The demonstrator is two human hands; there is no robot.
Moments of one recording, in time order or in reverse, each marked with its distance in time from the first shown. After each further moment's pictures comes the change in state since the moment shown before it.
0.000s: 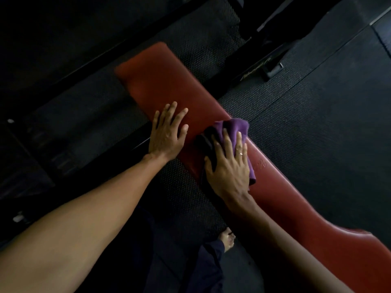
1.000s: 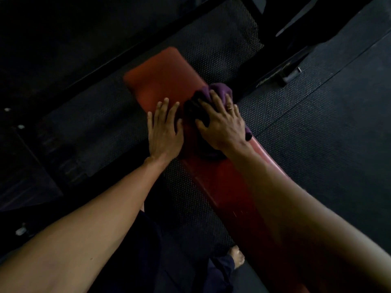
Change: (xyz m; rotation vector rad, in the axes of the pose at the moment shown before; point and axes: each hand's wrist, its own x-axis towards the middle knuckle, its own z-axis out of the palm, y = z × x) left_hand 0.032 -0.022 -0.008 0.021 0.100 -0.238; right_hand 0.156 -0.038 -0.015 0.015 -0.199 -0.109
